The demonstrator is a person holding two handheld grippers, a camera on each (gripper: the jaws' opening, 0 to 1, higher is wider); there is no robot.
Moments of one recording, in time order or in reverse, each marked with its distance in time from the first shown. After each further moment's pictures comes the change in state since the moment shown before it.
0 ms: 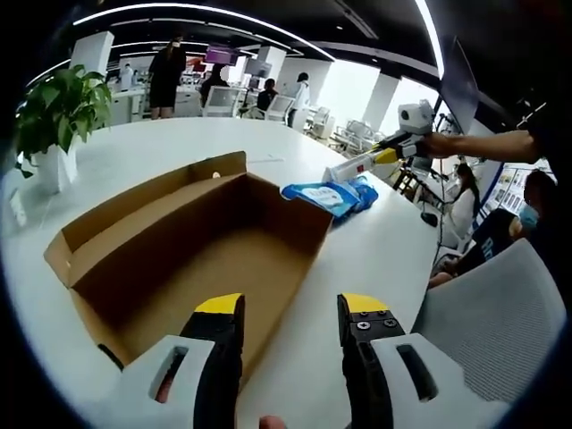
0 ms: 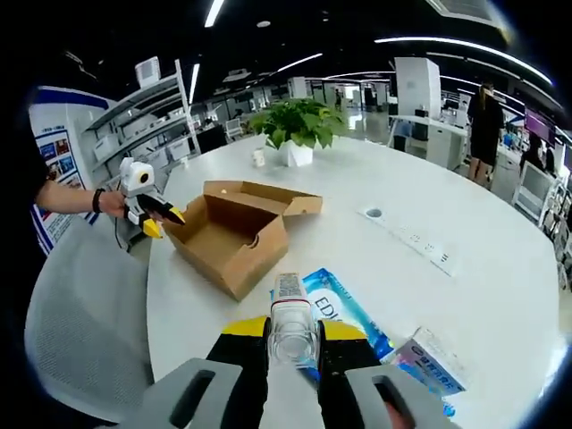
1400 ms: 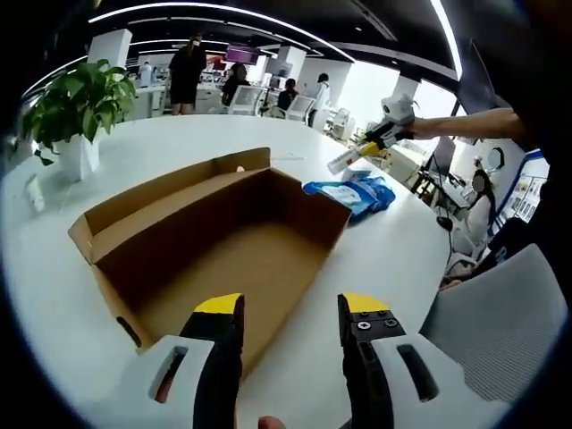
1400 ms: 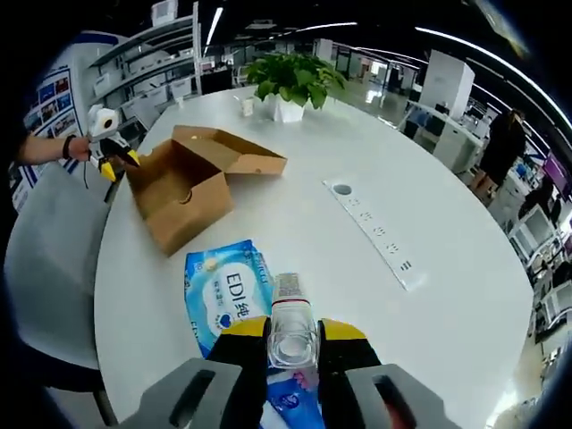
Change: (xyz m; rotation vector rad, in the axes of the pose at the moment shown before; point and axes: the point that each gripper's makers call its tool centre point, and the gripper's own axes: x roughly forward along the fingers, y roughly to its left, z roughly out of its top) left arm -0.015 0.014 -0.010 -0.040 -0.004 0.093; right arm 0.030 -0.106 -0.003 -0.221 0.238 -0.066
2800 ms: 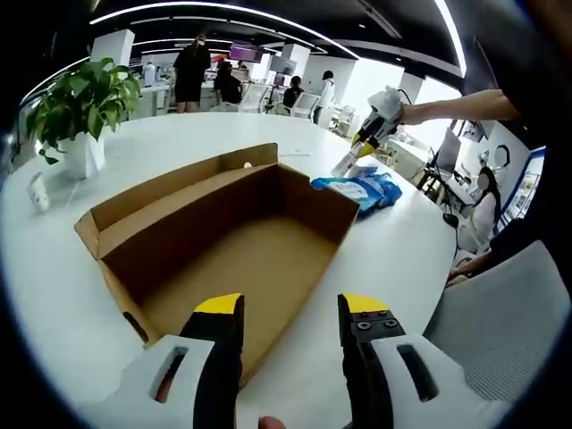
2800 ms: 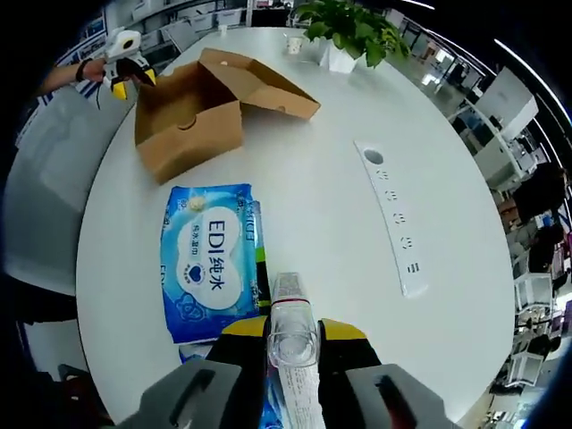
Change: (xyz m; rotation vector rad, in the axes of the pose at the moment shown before) left arm 0.000 0.010 -0.004 0.002 0.011 0.027; right arm 0.027 -0.018 -0.019 -0.276 0.278 0.056
